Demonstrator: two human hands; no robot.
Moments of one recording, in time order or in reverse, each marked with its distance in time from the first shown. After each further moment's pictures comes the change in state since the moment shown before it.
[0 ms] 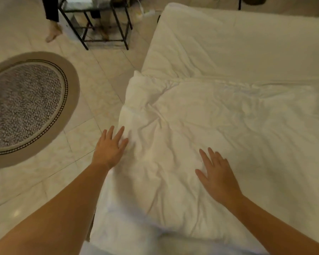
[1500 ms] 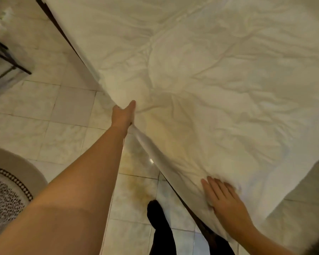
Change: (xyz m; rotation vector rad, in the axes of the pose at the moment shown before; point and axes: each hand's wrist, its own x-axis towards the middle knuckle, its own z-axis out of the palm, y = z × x) left_hand 0.295 -0.041 -0.025 -0.818 -0.575 0.010; right_hand -0.016 -0.424 0.178 0.066 0.040 0.537
